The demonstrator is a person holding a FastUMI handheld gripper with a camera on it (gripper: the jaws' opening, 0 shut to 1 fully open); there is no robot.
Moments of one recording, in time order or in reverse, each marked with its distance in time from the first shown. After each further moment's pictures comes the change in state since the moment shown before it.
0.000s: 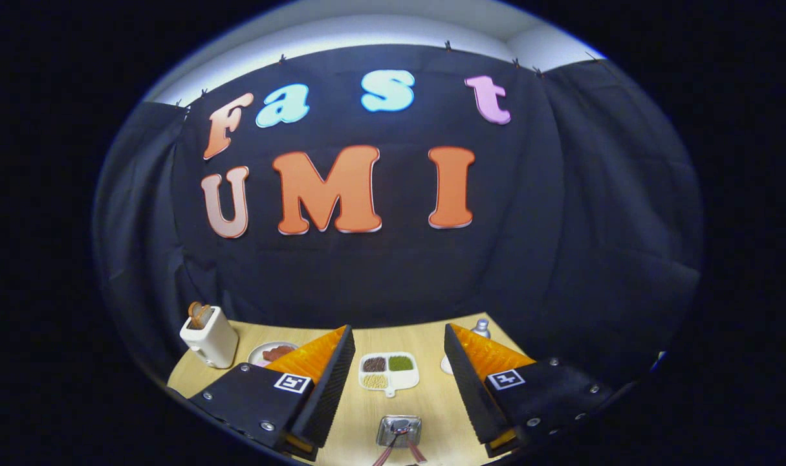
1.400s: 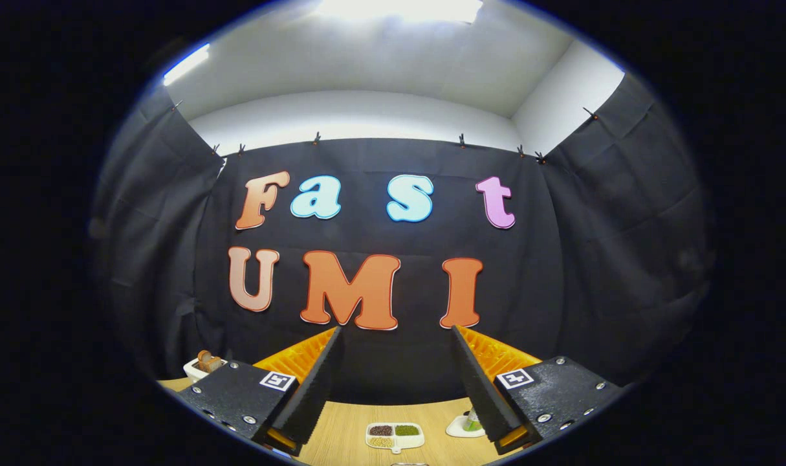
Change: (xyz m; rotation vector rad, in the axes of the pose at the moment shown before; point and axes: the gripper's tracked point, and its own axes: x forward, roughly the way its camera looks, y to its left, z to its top) arm -0.058 0.045 0.072 -0.009 -0.395 0.055
